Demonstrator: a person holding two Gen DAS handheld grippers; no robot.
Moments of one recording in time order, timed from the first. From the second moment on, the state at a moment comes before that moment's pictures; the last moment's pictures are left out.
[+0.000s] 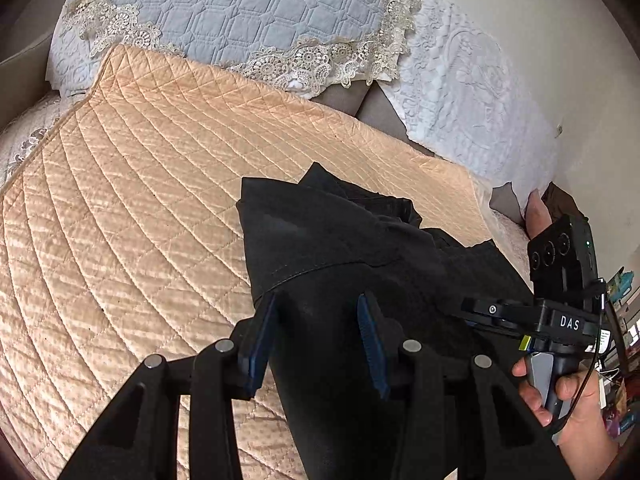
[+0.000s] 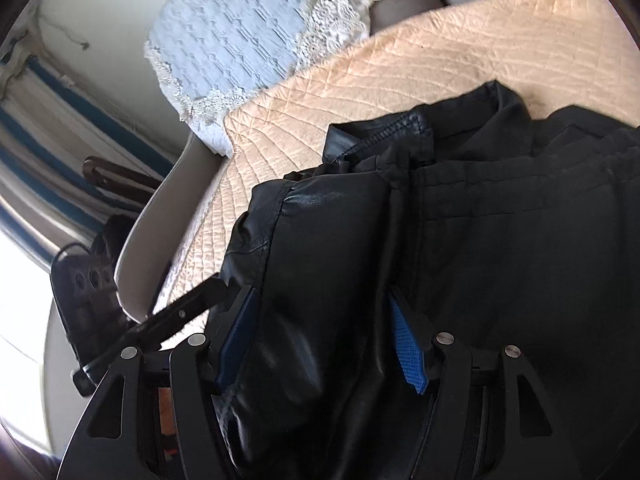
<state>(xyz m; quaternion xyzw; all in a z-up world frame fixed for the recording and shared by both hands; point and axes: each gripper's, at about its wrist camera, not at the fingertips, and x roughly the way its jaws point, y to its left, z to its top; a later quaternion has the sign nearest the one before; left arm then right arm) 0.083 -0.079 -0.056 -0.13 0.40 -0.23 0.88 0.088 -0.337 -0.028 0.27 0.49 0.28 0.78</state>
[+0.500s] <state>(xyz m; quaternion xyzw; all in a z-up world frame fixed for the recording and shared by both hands) 0.051 -0.109 -0.039 -0.09 0.37 -0.30 0.87 0.053 -0.391 -0.005 0.31 0.46 0.21 0.81</state>
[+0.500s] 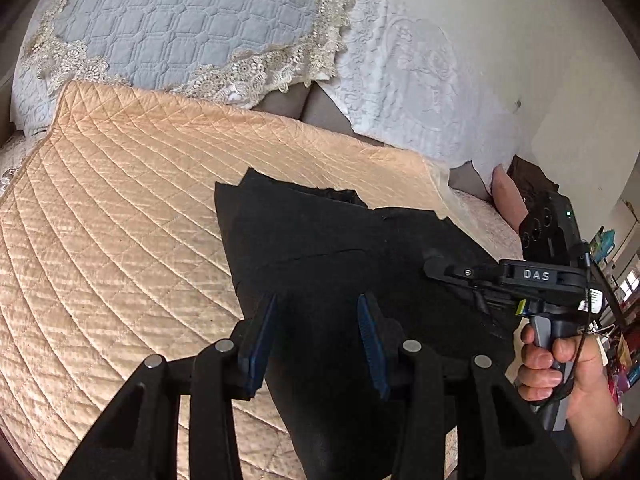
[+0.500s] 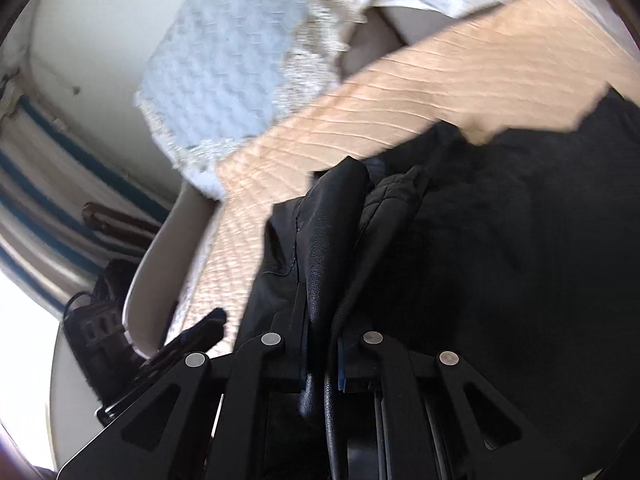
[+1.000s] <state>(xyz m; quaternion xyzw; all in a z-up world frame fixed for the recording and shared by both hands) 0.034 -0.121 -0.045 -0.04 0.37 -0.29 0.88 0.038 -0.402 -0.011 0.23 0.46 0.16 0.84</state>
